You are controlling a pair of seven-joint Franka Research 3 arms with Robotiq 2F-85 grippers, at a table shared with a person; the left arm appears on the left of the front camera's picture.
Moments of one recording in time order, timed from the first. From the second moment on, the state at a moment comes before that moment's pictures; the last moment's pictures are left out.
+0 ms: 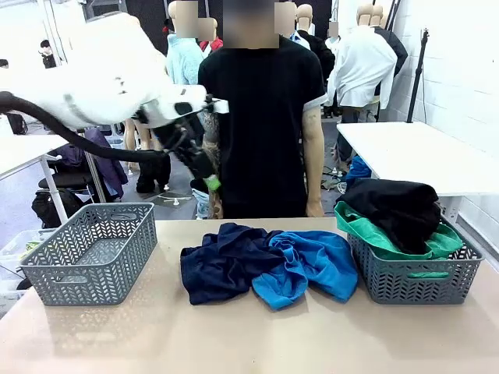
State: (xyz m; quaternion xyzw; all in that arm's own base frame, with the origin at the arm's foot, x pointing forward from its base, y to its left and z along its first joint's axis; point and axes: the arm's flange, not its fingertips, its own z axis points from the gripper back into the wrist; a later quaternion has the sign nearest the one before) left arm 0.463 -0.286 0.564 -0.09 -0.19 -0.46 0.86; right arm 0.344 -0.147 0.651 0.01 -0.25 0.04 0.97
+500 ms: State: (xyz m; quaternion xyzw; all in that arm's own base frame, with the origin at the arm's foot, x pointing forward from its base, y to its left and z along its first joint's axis) left arm 0.468 -0.275 0.566 -0.07 -0.19 -0.46 0.86; right arm 0.344 -0.148 0.651 0.01 -0.25 0.04 0.97
